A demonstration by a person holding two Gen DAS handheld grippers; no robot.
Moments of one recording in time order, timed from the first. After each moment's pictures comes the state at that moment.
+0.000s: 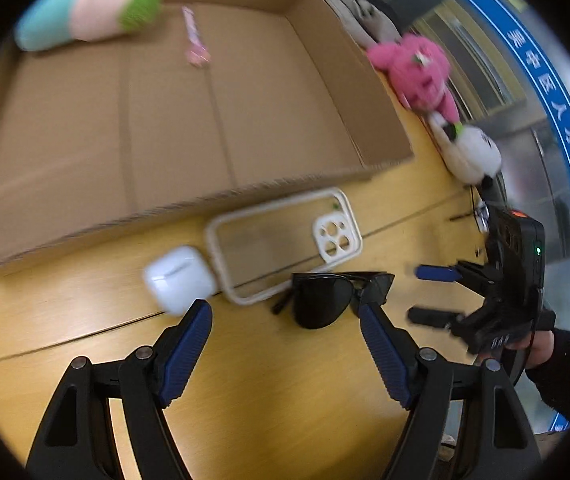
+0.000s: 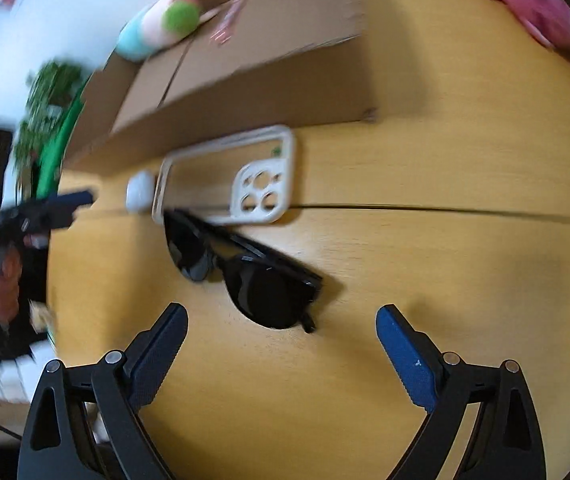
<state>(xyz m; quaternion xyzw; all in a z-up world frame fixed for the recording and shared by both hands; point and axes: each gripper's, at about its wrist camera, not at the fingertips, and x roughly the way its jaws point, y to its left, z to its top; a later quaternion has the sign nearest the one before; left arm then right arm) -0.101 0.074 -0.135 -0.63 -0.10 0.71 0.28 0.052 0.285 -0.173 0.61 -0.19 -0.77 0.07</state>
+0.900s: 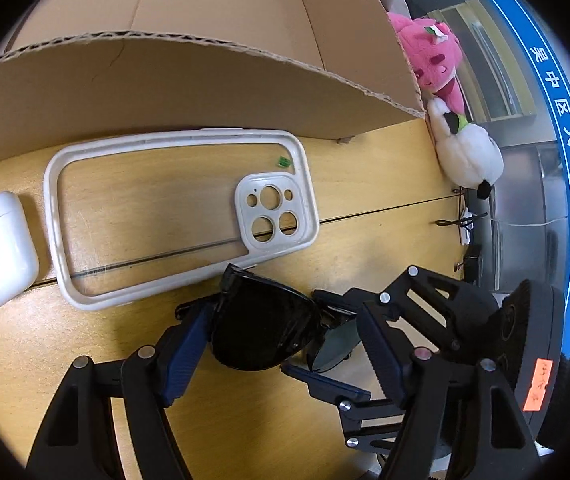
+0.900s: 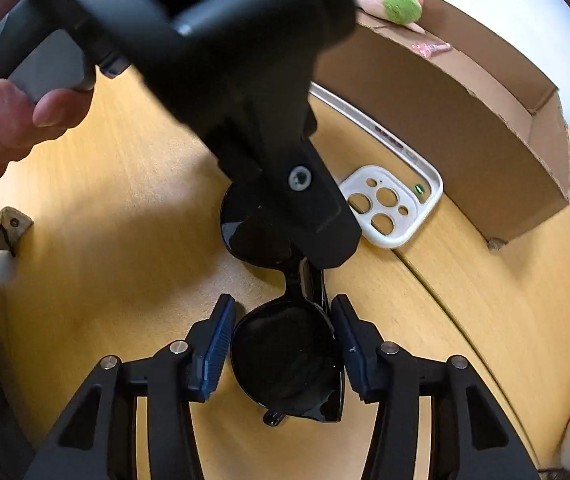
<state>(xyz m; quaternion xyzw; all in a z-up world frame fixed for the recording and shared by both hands) -0.092 0.132 -0.190 -0.67 -0.19 0.67 0.27 0.054 0.218 -0.200 0.55 0.15 -0.79 0.22</state>
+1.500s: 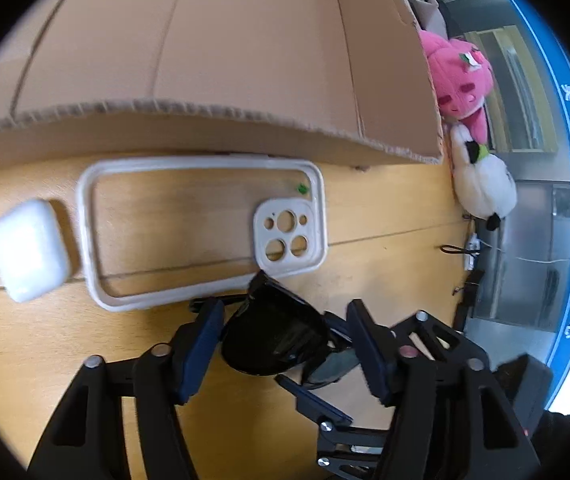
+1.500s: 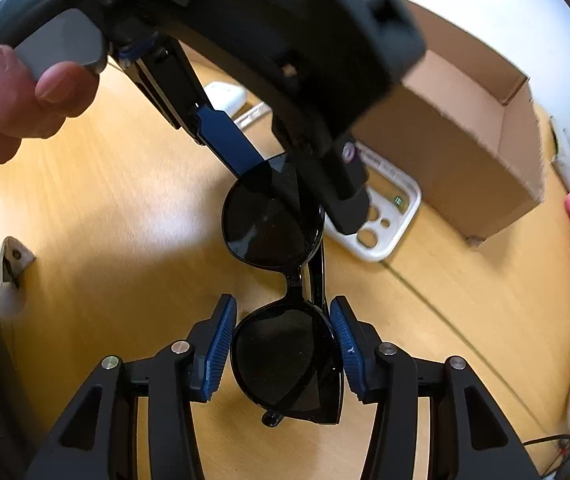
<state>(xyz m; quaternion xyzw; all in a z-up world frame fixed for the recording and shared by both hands) -0.119 0.126 -0.173 -0.70 -0.20 0.65 0.21 0.036 0.221 -0.189 0.55 0.13 -0.81 0.16</state>
